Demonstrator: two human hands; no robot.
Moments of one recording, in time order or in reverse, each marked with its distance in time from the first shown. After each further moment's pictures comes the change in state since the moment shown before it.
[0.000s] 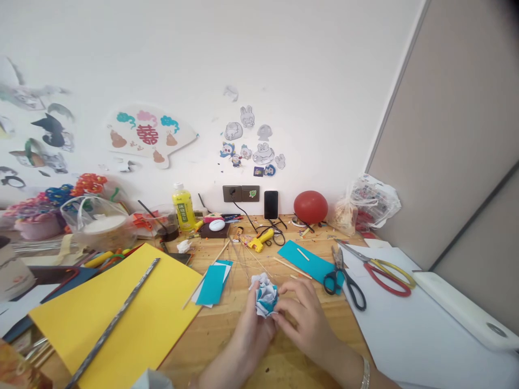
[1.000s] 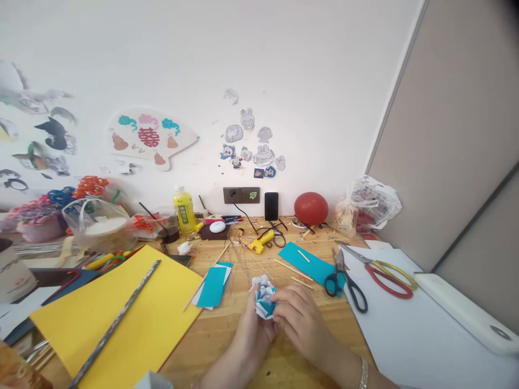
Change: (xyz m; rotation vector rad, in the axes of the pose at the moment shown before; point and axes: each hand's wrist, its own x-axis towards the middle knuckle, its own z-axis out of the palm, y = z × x) left_hand 0.010 -0.004 -0.012 0.014 -0.029 0.020; right_hand 0.001 0.001 0.004 0.018 -0.052 -0.122
